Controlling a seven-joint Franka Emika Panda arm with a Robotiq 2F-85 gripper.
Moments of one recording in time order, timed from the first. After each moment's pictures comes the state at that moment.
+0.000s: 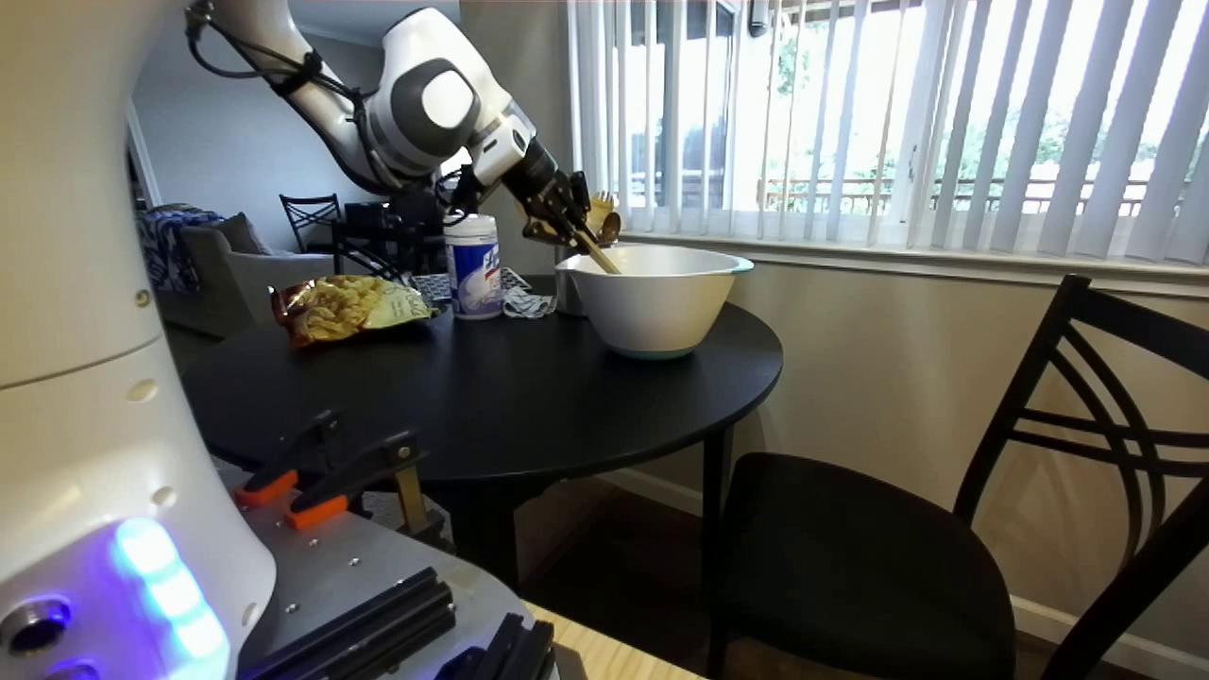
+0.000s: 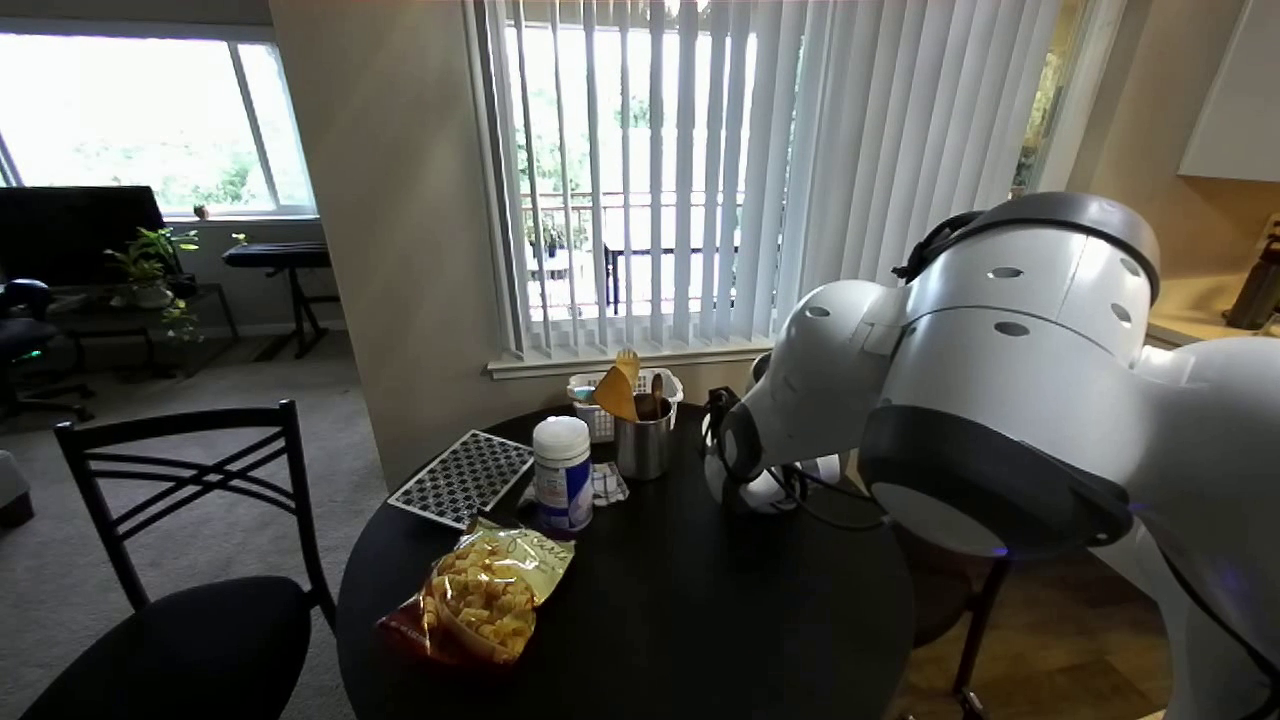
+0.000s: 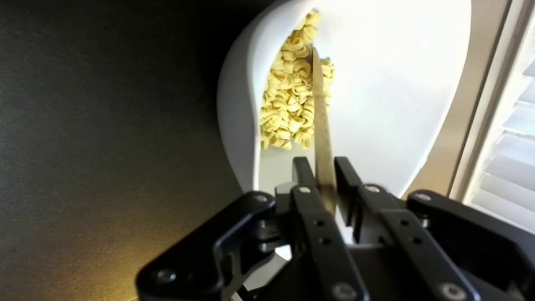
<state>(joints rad) 1.43 0.82 -1.08 -2.32 0.73 3.09 1.85</state>
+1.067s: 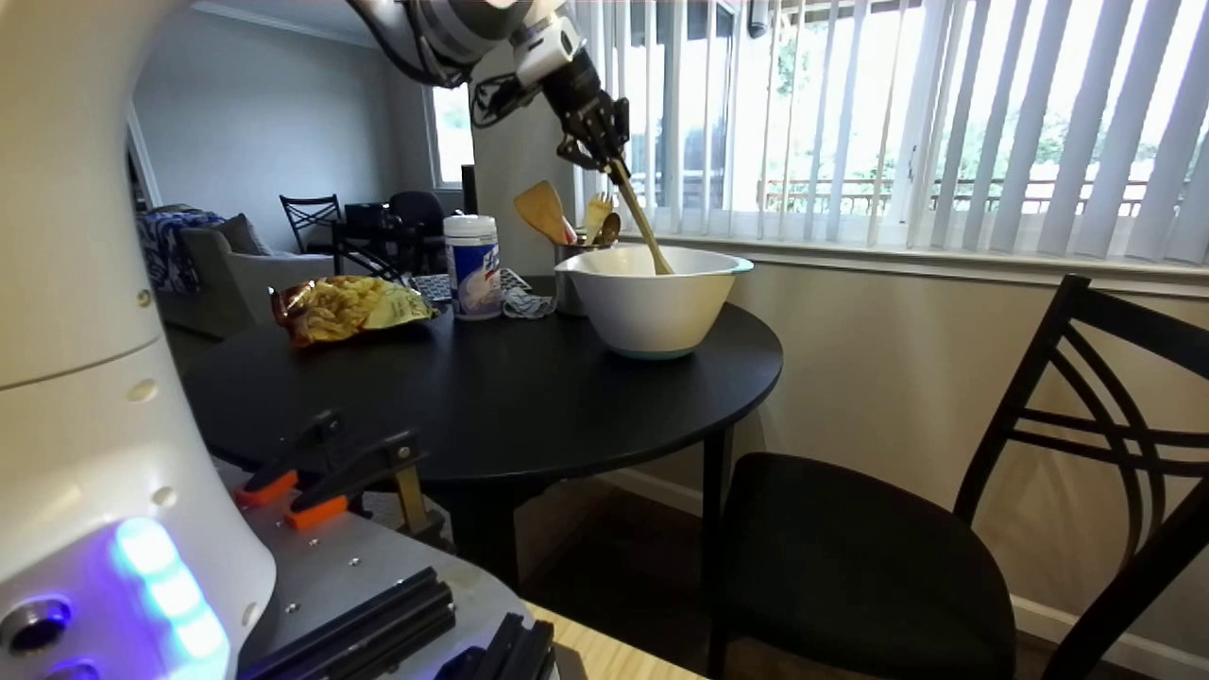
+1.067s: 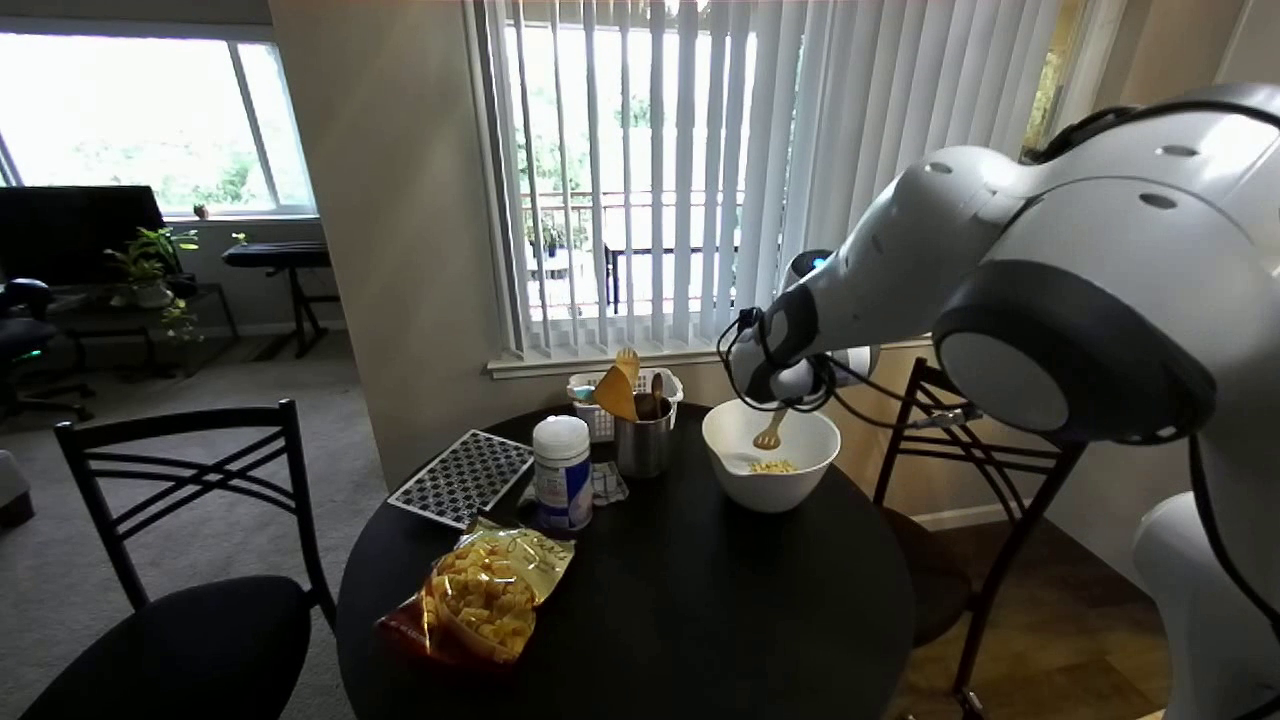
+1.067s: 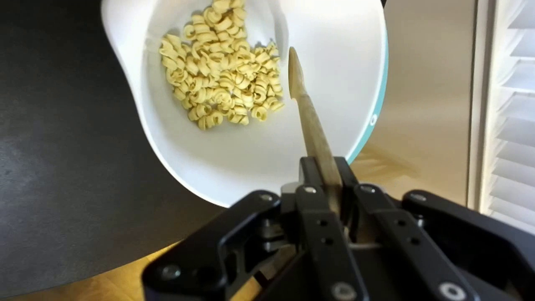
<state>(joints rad) 1.46 0.61 -1.34 -2.24 0.55 2.83 1.90</state>
